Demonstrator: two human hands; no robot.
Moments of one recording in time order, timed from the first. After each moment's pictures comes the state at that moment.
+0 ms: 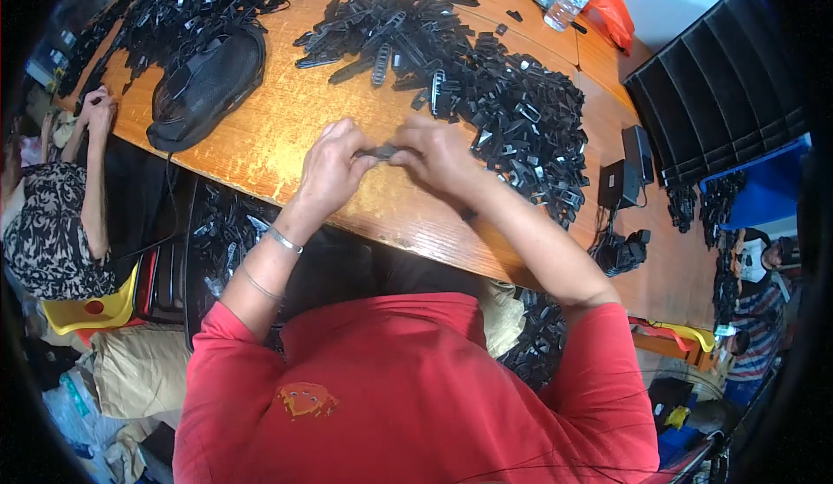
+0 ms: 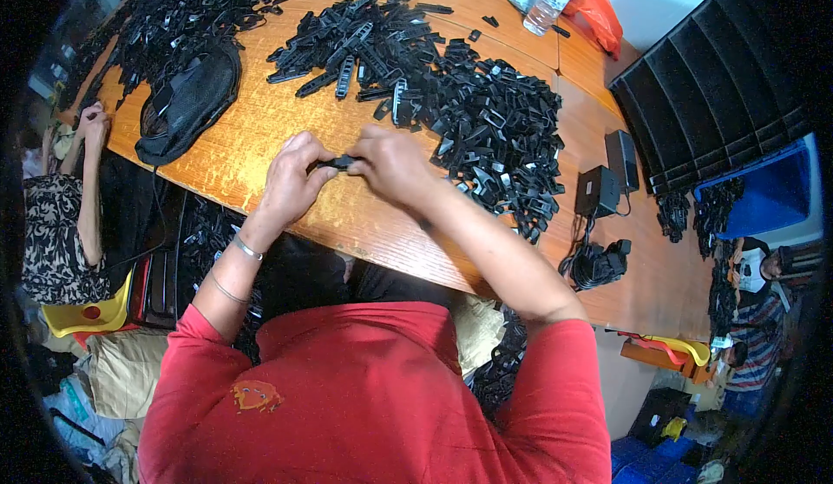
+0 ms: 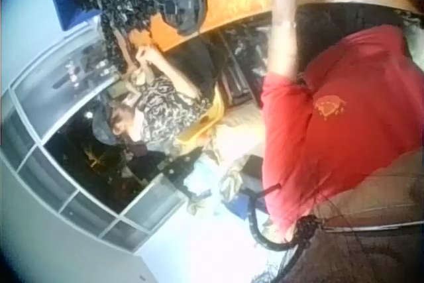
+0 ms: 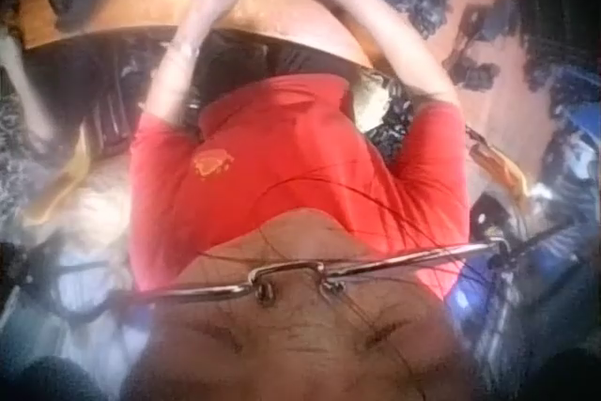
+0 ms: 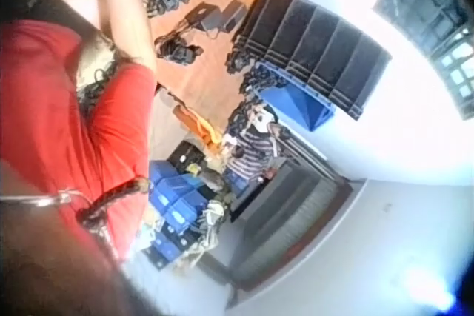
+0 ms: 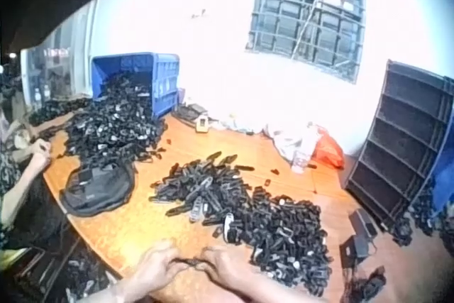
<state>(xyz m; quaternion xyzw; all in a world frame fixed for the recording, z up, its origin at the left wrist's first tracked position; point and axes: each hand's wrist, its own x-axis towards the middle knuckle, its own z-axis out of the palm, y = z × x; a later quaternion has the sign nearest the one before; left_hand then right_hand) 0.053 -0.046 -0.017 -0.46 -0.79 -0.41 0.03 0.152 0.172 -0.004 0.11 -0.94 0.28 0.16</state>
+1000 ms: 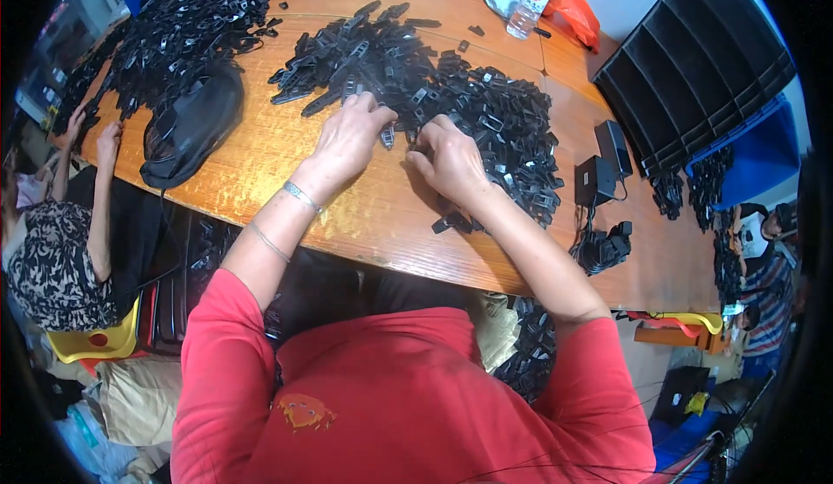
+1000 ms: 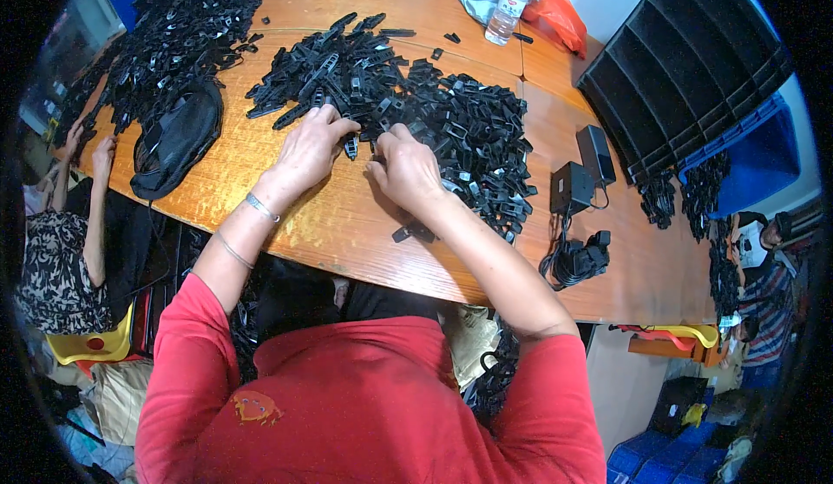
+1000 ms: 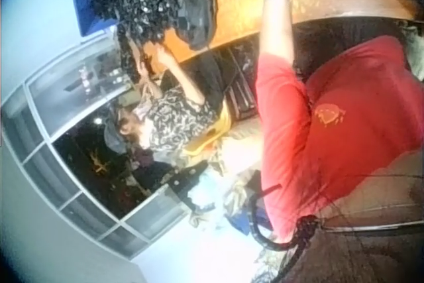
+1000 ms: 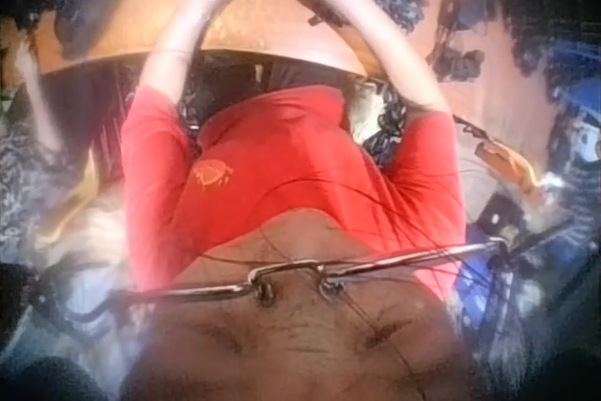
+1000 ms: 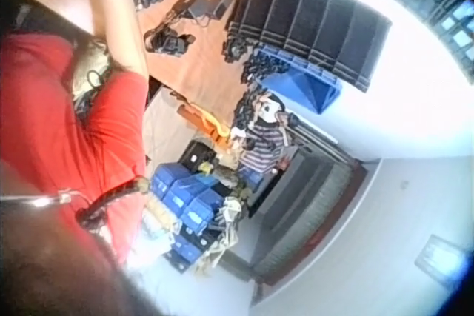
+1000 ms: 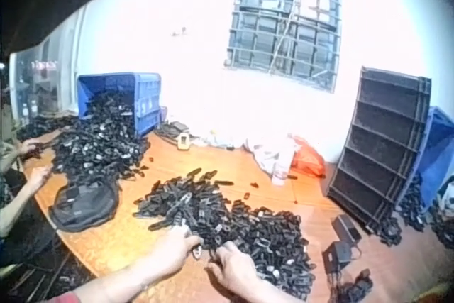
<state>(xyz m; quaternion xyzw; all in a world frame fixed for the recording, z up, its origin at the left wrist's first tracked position) 0.021 0.045 0.016 -0.54 -0.79 -0.27 0.07 0.184 0.211 0.013 -0.06 -0.95 0.22 0.22</state>
